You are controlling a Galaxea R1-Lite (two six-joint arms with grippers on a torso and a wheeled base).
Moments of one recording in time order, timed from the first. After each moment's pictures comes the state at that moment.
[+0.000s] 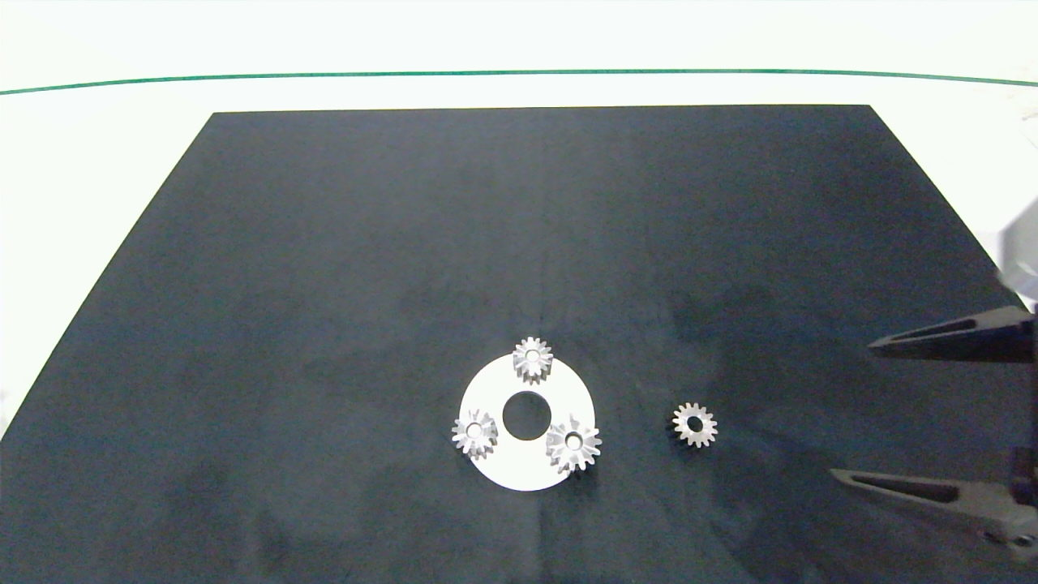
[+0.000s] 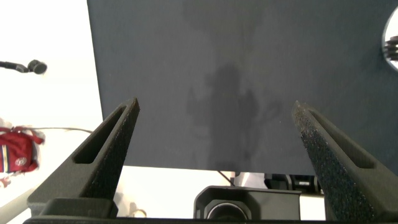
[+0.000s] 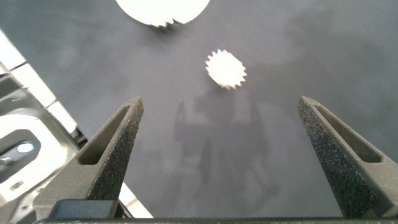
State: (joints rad) left arm 0.09 0.97 -1.44 1.08 0.04 0.13; right arm 0.66 1.23 -1.16 0.55 0.00 -0.33
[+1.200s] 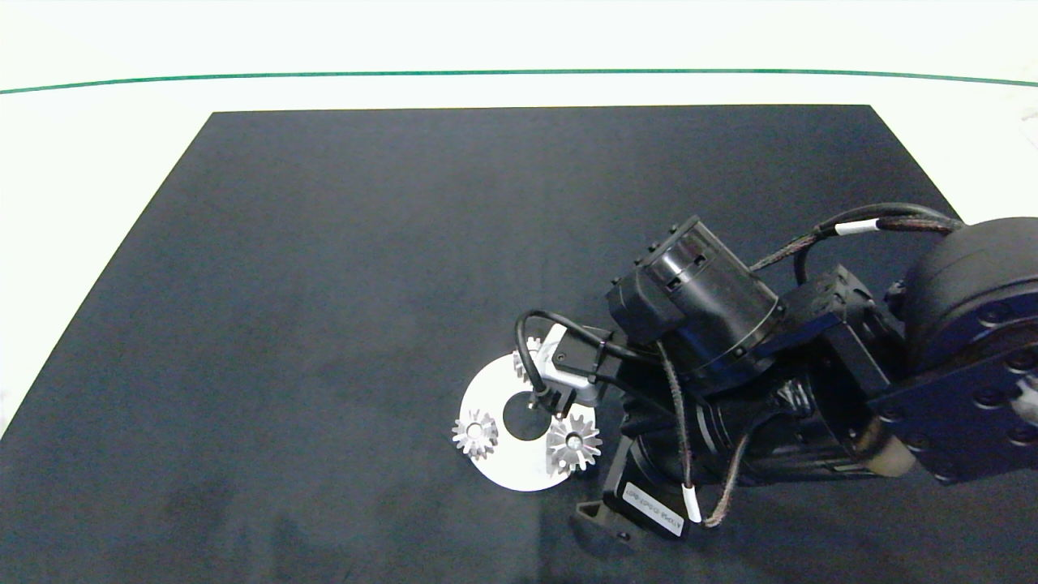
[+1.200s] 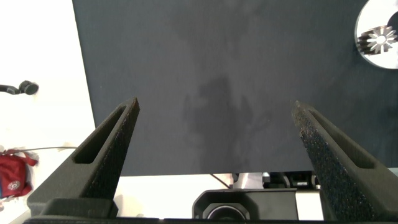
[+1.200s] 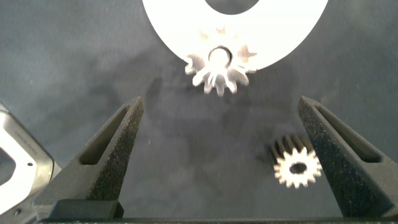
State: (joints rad) left arm 0.01 0.92 -1.44 1.08 0.04 0.12; right arm 0.91 1.80 -1.43 0.59 -0.21 -0.30
